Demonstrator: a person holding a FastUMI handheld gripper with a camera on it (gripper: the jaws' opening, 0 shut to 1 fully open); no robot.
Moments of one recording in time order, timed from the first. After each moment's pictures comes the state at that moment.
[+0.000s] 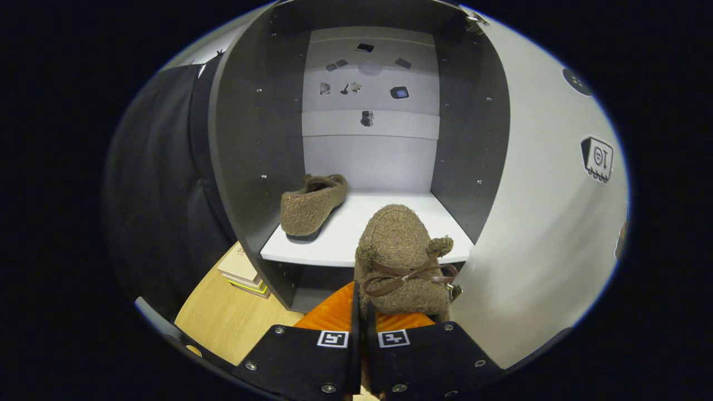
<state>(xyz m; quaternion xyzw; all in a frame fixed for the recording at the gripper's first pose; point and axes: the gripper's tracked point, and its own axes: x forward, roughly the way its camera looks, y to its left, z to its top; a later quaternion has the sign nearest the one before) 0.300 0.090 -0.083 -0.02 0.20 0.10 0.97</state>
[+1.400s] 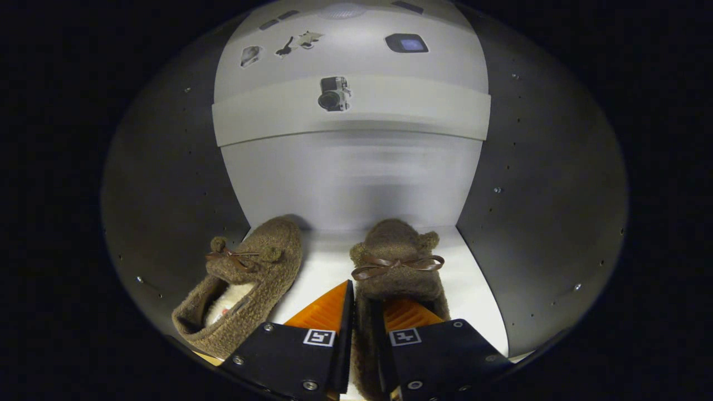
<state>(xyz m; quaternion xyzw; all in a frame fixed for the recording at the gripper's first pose) 0.515 0.105 -0.078 -0.02 0.26 0.09 0.96</state>
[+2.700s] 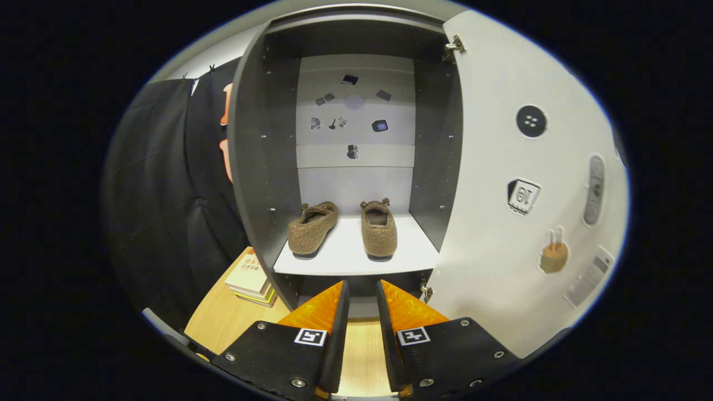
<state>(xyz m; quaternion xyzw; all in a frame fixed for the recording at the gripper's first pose) 0.204 0.058 -0.022 0.01 0.16 0.07 0.99</state>
